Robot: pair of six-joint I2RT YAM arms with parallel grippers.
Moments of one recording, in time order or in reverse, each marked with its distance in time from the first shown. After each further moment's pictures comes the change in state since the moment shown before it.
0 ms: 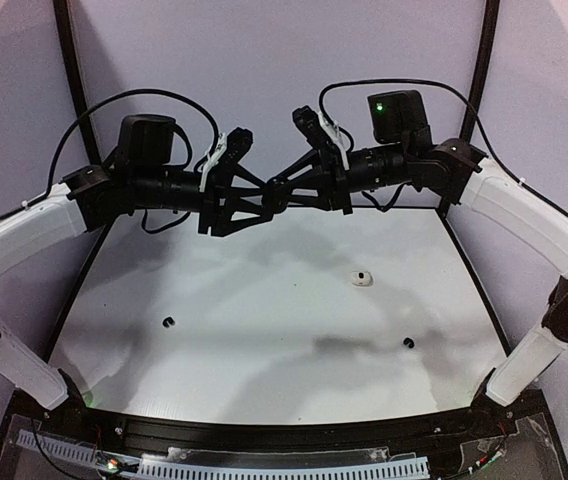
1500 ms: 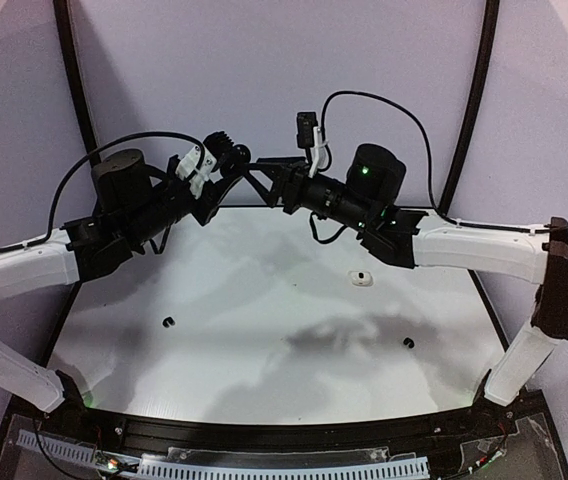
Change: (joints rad) left arm -0.074 -0.141 -0.362 0.607 -0.771 0.222; right arm 0.118 0.076 -0.399 1.024 0.502 0.731
